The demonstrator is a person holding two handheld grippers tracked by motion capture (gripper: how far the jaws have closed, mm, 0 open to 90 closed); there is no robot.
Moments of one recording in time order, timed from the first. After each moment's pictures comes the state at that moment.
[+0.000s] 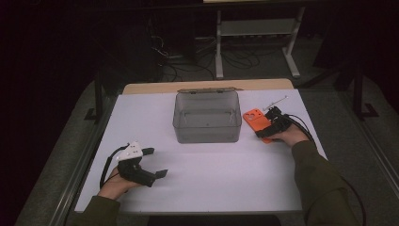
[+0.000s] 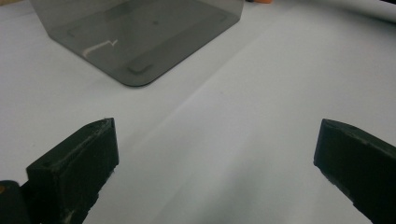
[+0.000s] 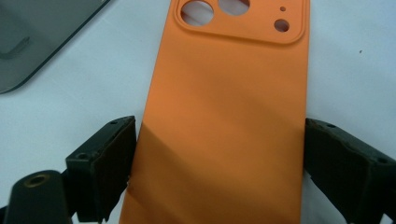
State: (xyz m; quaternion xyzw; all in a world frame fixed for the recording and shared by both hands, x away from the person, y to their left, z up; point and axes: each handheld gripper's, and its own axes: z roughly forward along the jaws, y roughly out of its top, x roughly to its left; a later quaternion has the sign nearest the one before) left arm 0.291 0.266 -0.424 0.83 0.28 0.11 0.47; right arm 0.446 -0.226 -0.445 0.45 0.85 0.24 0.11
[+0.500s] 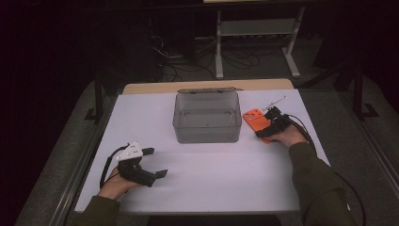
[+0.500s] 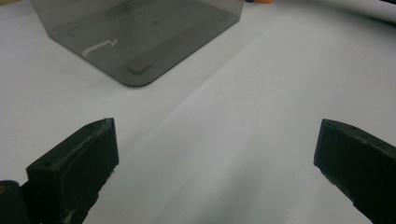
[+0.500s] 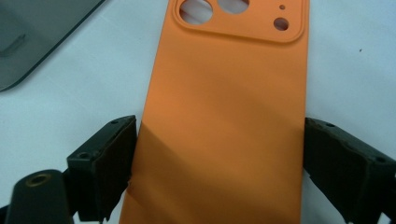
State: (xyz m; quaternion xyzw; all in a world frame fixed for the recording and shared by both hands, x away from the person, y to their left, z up) left arm 0.291 0.266 -0.425 0.83 0.28 0.11 0.47; right arm 0.446 -0.224 -0.444 0.45 0.85 0.23 0.11
